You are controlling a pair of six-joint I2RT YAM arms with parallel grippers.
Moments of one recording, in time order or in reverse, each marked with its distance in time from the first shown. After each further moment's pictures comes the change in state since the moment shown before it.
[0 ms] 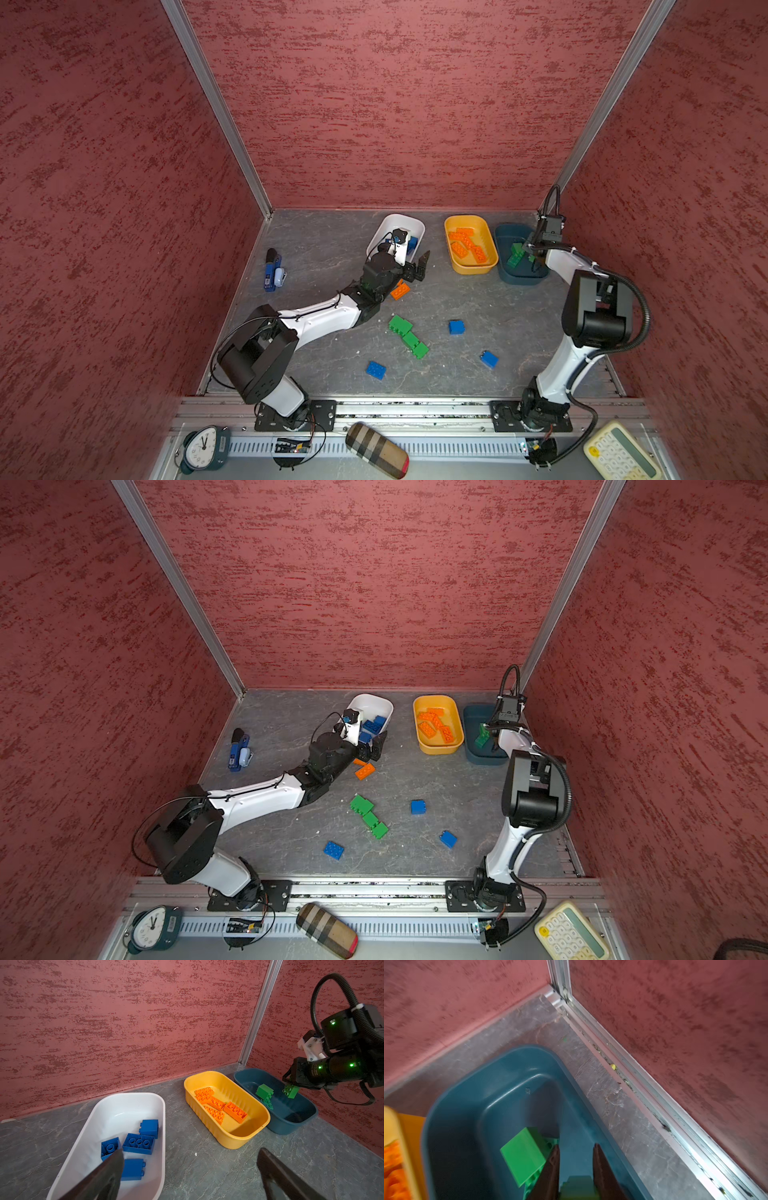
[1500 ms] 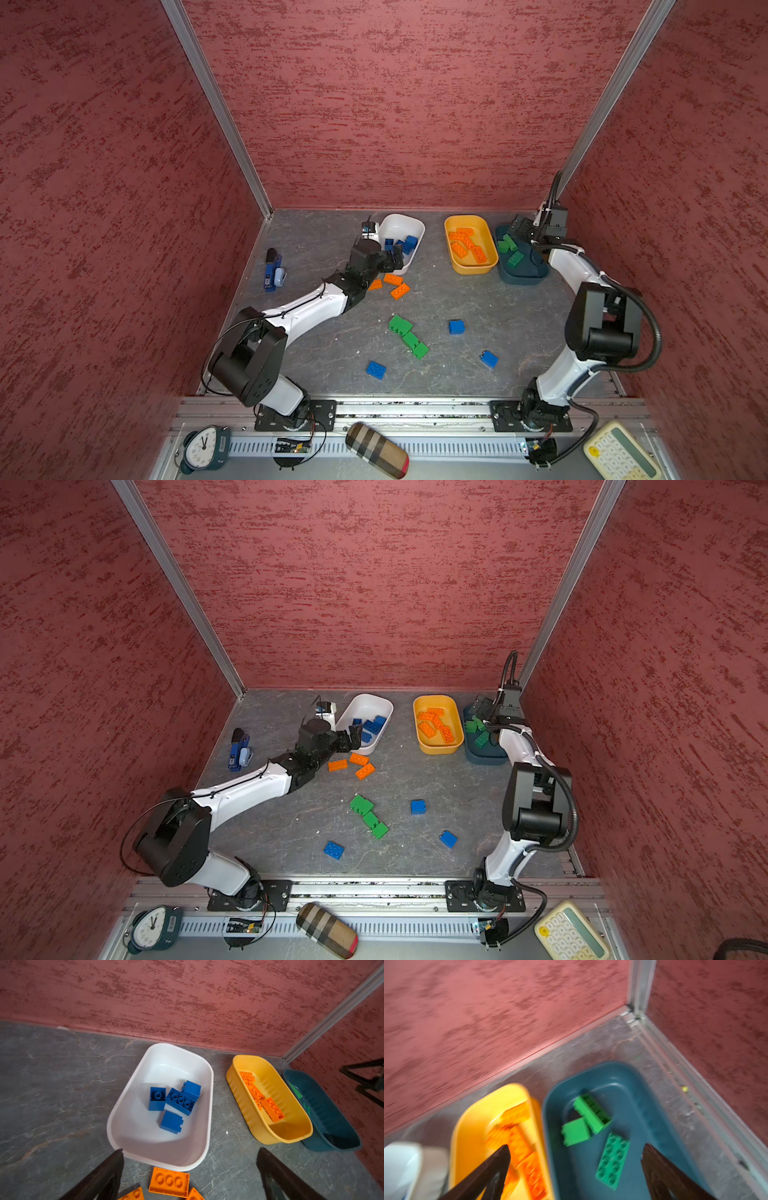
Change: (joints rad) left arm 0.189 -0.038 0.074 -0.407 0.019 -0.349; right arm 0.074 -0.233 -0.081 0.051 -0.343 -0.025
